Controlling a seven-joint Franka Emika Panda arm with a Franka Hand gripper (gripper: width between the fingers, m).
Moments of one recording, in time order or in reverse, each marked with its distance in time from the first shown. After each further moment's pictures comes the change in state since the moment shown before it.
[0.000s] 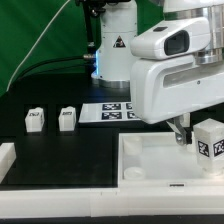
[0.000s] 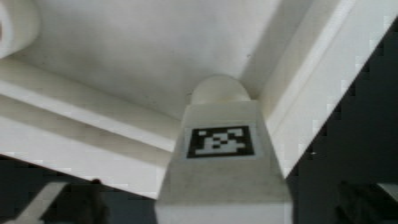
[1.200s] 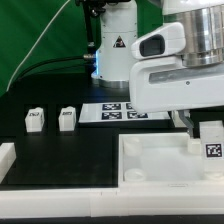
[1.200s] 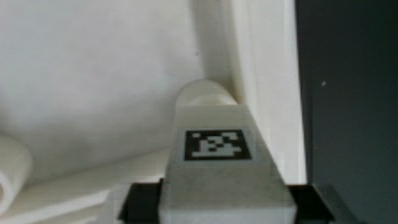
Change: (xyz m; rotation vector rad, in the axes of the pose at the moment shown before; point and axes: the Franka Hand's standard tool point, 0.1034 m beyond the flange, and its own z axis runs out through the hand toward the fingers) arm 0.001 -0.004 0.002 0.033 0.017 0.734
